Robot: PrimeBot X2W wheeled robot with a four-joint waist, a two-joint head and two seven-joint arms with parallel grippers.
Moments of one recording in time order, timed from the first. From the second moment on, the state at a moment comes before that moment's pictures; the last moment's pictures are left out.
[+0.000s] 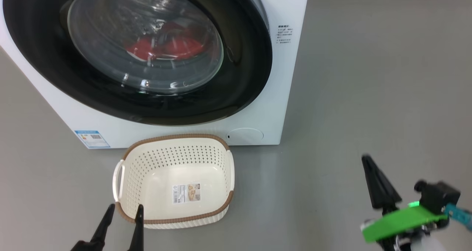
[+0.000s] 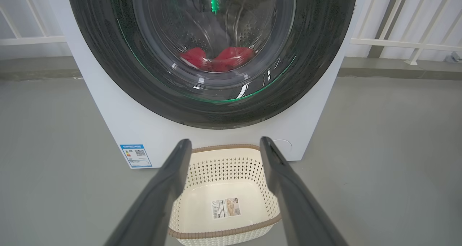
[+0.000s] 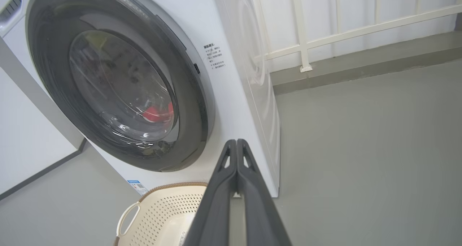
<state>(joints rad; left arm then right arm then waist) 0.05 0.04 -0.05 0.21 -0.13 -0.13 -0.25 -0.08 -0.17 0.08 0.22 0.47 0.13 -0.25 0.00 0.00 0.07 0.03</state>
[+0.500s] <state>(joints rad) -0.05 0.04 -0.10 0.19 -0.15 -0.13 -0.25 -0.49 -0.17 0.11 0.24 0.70 0.13 -0.26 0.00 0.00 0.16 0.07</state>
